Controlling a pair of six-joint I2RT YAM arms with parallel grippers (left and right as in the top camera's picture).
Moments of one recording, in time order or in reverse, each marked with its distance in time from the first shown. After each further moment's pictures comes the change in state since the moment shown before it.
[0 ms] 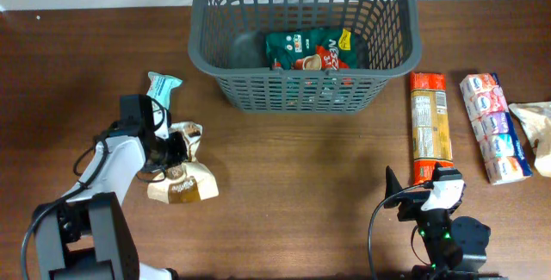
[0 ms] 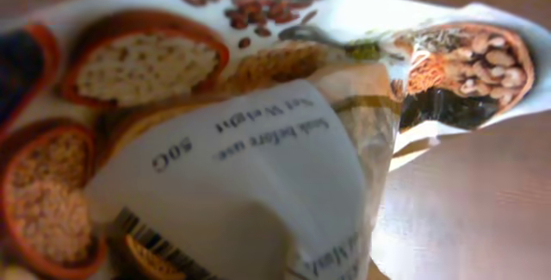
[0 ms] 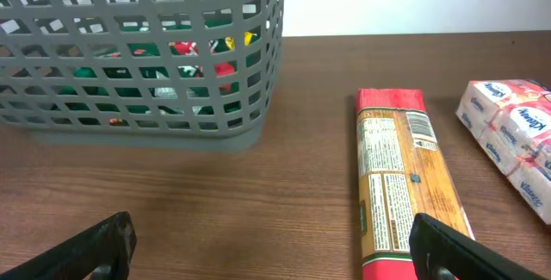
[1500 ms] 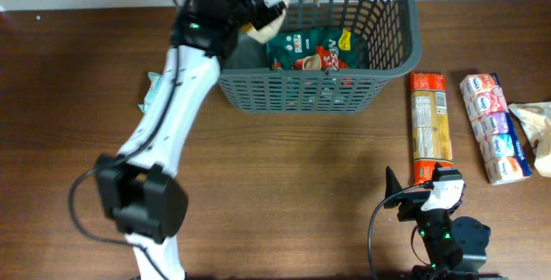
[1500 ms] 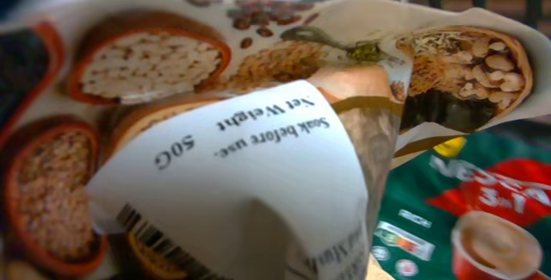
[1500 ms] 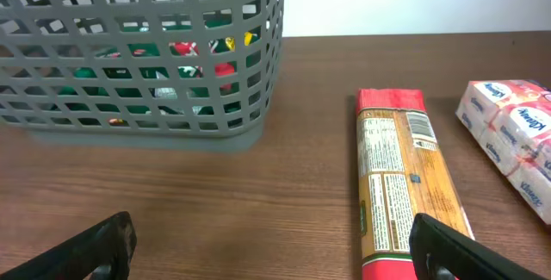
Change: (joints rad) left arm -0.476 0.366 1.051 0.264 0.126 0.880; right arm 0.000 0.000 0.000 0.000 0.000 0.000
